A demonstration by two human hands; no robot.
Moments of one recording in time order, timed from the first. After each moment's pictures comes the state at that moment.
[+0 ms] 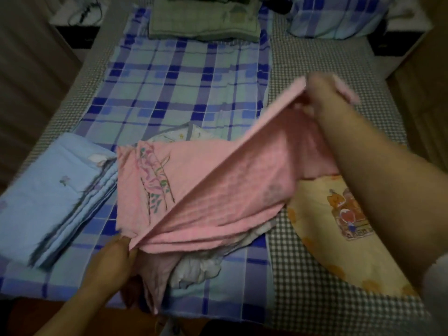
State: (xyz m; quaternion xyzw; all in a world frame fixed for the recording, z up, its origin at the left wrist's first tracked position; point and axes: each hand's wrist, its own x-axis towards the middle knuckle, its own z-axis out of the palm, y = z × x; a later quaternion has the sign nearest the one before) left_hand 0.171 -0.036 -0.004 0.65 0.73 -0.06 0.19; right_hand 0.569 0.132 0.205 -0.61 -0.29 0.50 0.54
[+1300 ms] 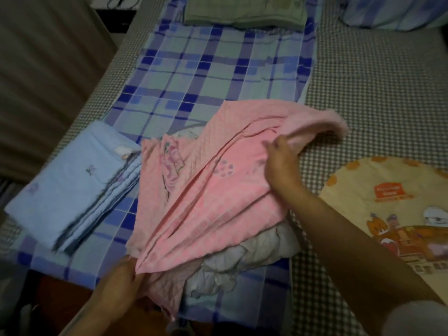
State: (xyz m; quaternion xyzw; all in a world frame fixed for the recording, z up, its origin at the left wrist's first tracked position) left_hand 0.149 -0.054 -0.021 0.58 0.76 -0.05 0.29; right_hand 0.531 0.211 -0.074 -0.65 -0.73 0.10 0.20
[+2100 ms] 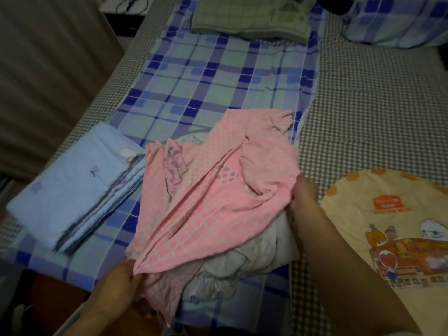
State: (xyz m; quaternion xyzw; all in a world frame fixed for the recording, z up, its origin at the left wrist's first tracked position) left_hand 0.138 -0.050 -0.022 0.56 0.77 -0.05 0.29; right_hand 0.553 0.189 -0.093 -0.74 -0.05 0.50 0.44
